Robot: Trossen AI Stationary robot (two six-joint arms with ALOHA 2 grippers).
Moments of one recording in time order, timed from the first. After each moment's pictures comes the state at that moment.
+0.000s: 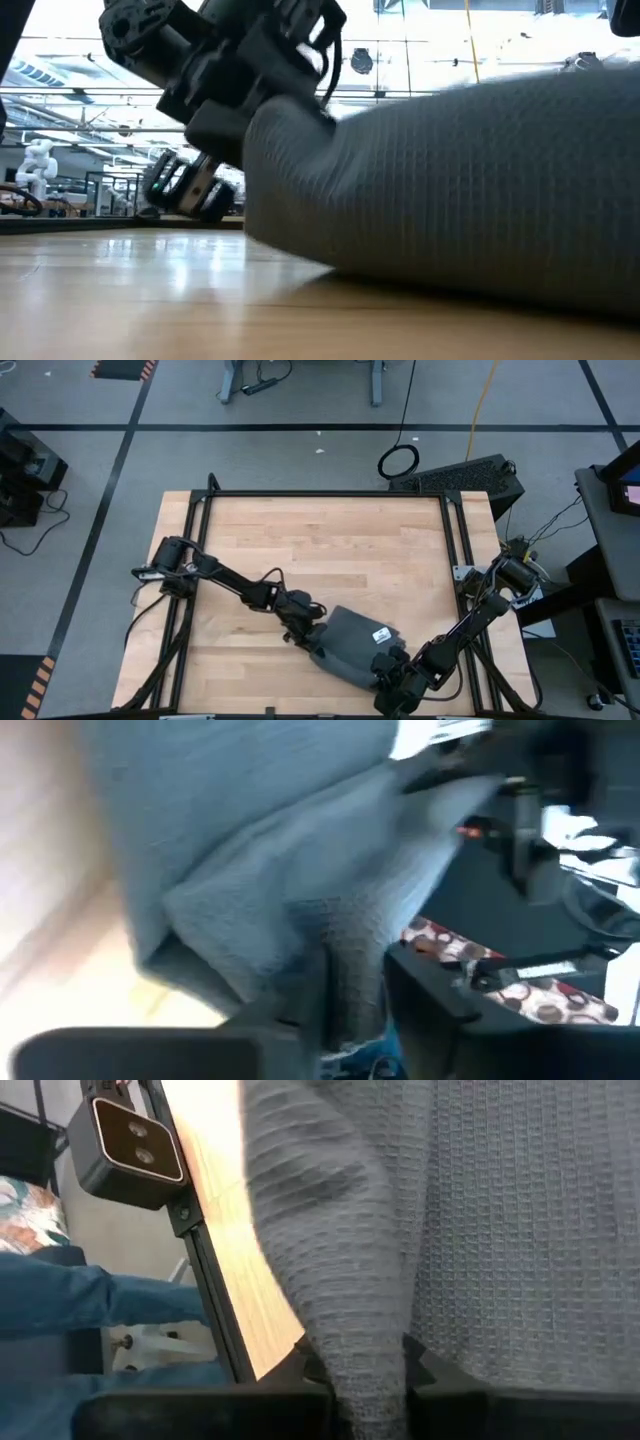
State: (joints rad) left arm -0.23 1.92 0.90 0.53 0.59 -1.59; right arm 0.83 1.81 1.04 -0.20 0.26 1.31
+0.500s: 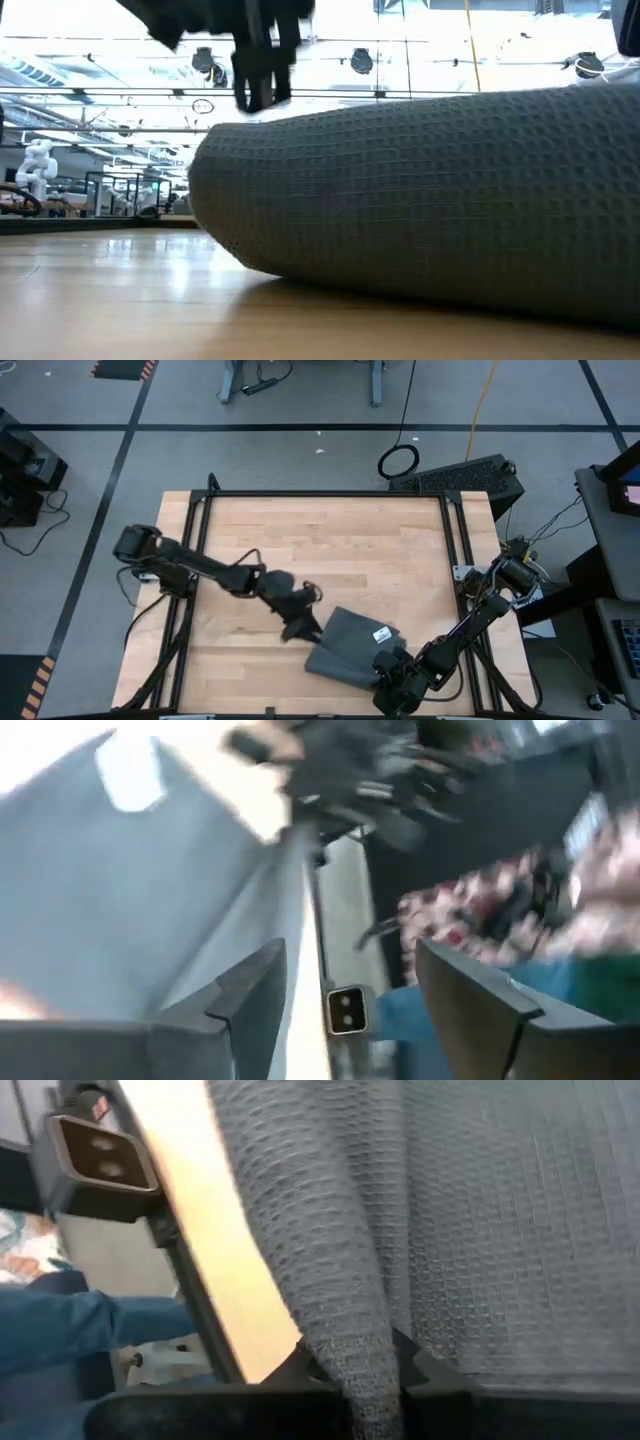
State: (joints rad) left arm -0.20 1.61 0.90 0.32 0.46 -0.79; right arm 0.84 1.82 1.03 -0.20 0.26 1.42
